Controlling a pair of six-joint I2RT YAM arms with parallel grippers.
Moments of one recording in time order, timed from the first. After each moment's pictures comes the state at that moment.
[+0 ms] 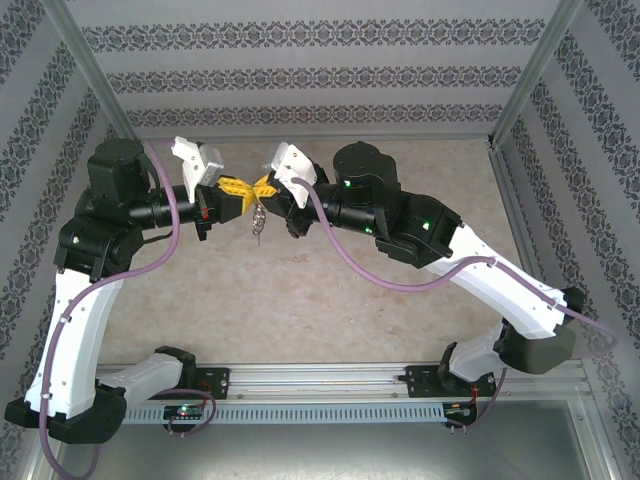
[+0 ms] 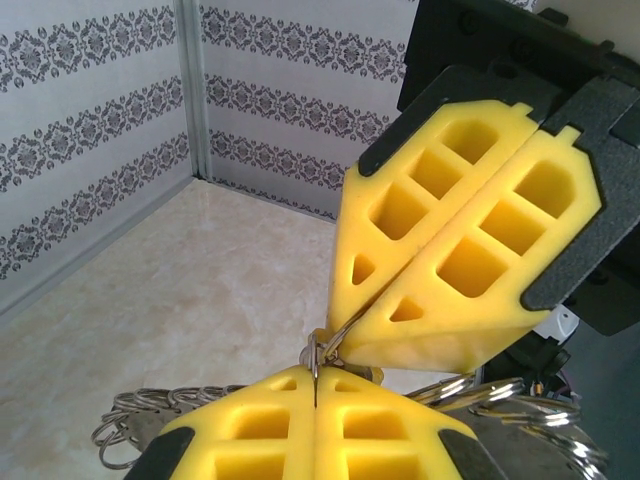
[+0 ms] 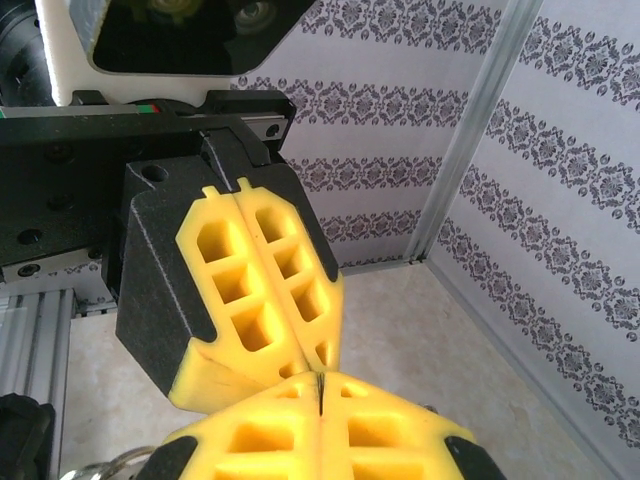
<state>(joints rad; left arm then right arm) -0.24 1.08 1.60 -0.86 0.88 0.20 1.04 1.46 1.83 -0.57 -0.09 -0.19</state>
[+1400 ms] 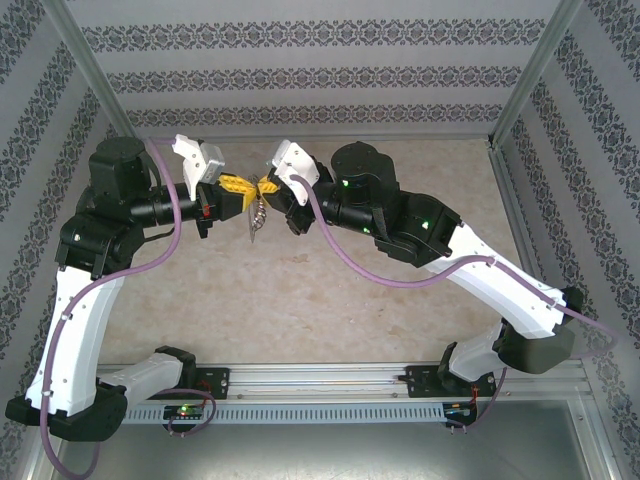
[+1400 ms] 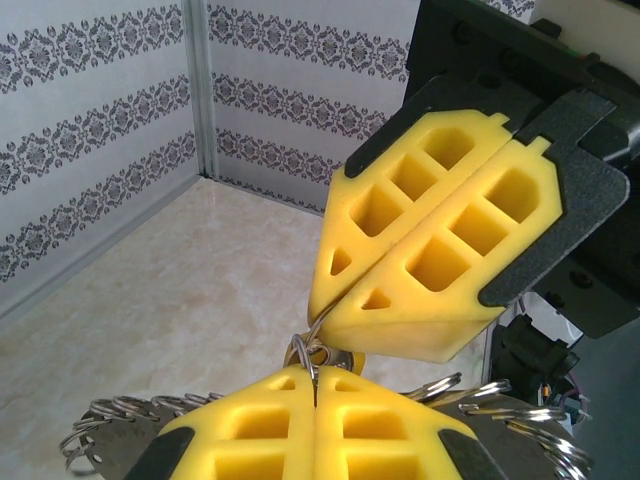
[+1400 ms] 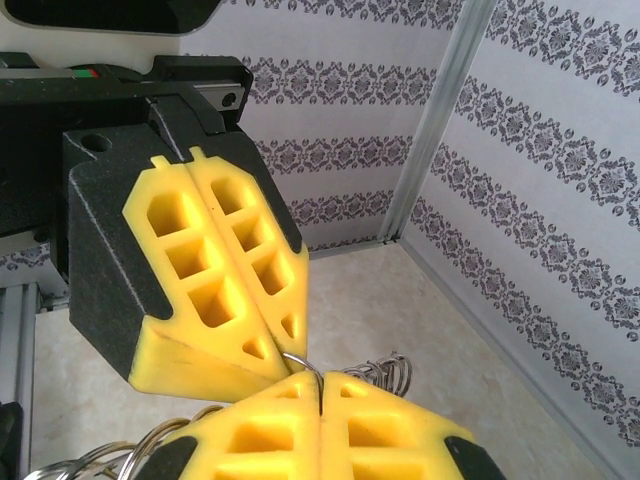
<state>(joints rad) -0.24 1.09 1.61 -0.86 0.87 0.20 1.04 1.47 1.84 -0.59 -0.02 -0.18</state>
